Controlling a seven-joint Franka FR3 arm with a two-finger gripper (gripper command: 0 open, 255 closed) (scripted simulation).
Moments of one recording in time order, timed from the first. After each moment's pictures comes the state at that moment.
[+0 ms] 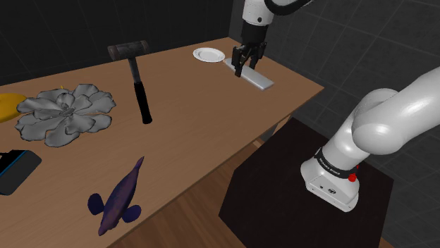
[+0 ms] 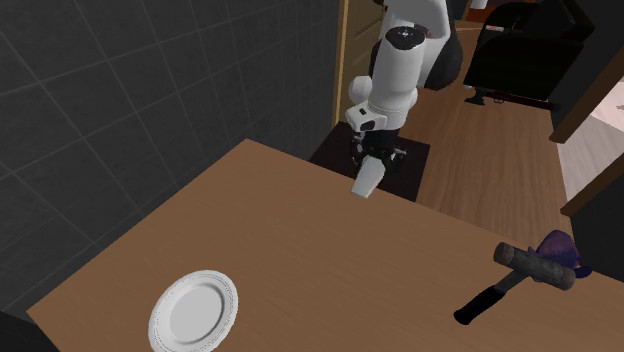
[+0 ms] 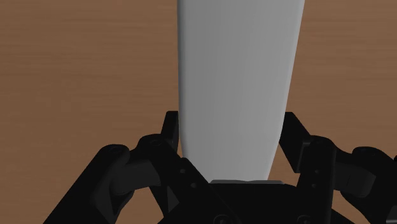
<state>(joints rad) 0.10 -0.40 0.11 -2.39 0.04 1.98 0.24</state>
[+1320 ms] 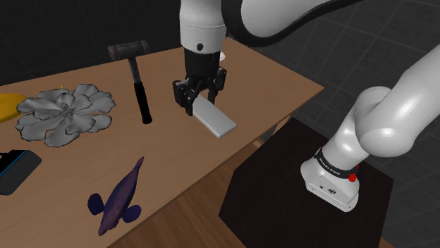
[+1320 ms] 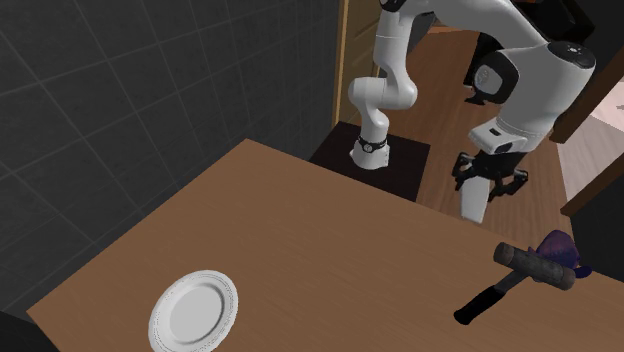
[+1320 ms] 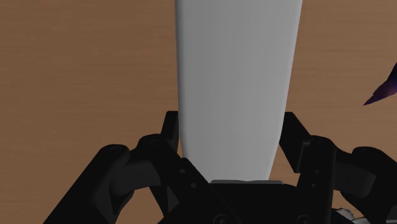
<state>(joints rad) 0.28 -0.17 0.46 -2.15 0.08 1.99 0.75</state>
